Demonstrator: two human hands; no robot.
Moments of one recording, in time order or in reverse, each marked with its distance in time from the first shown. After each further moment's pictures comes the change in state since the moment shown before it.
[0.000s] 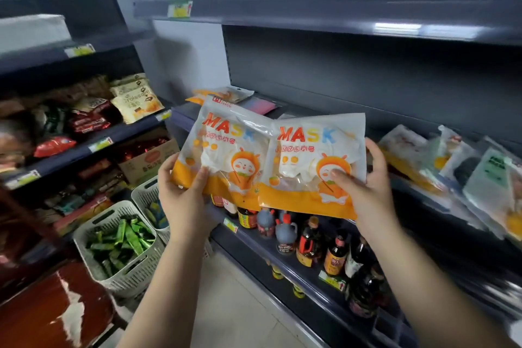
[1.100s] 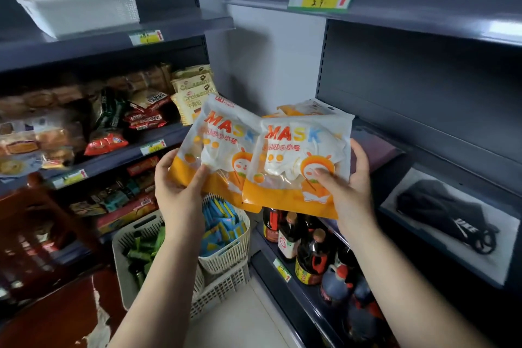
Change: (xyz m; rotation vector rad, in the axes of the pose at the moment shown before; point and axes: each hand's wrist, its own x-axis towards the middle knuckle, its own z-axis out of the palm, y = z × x) left_hand 0.281 -0.055 -0.053 0.020 0.205 0.042; right_hand 0.192 0.140 0.271 0.081 -0.216 0.129
